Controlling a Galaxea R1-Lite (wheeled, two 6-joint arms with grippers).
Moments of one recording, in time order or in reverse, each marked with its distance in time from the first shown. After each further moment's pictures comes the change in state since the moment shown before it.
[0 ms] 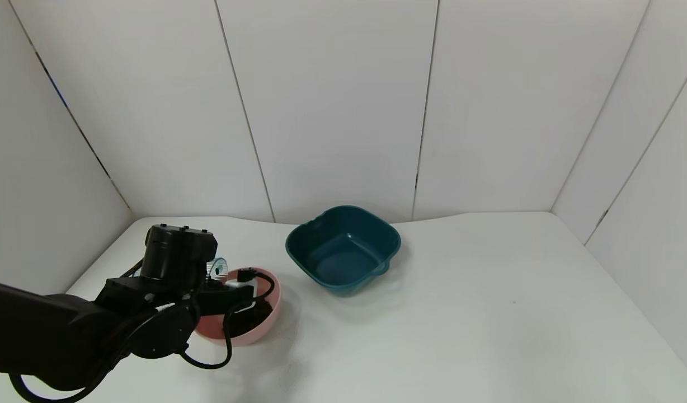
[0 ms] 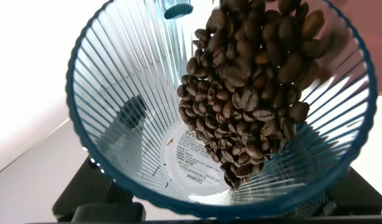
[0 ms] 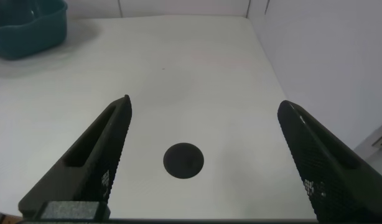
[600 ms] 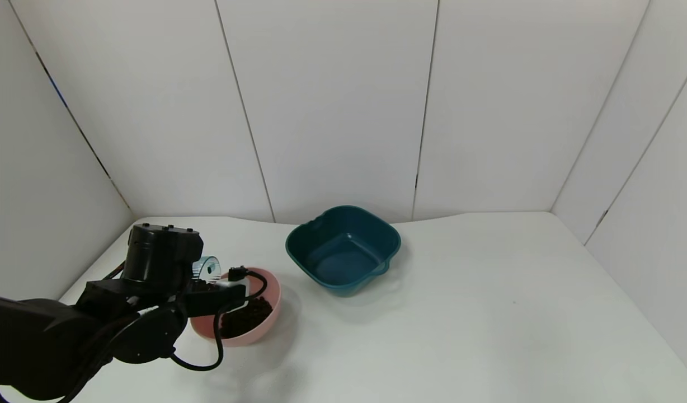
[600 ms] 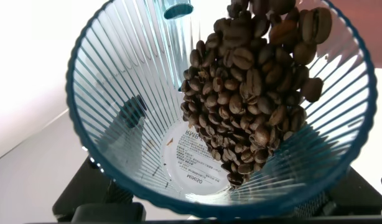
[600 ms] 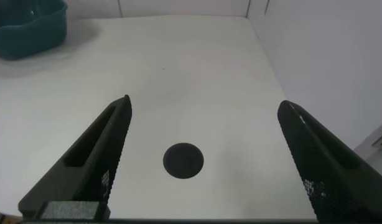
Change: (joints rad) left arm 0.012 -0.046 0.026 -0.001 -0.008 -0.007; right arm 0.000 0.000 0.000 0.000 0.000 0.000
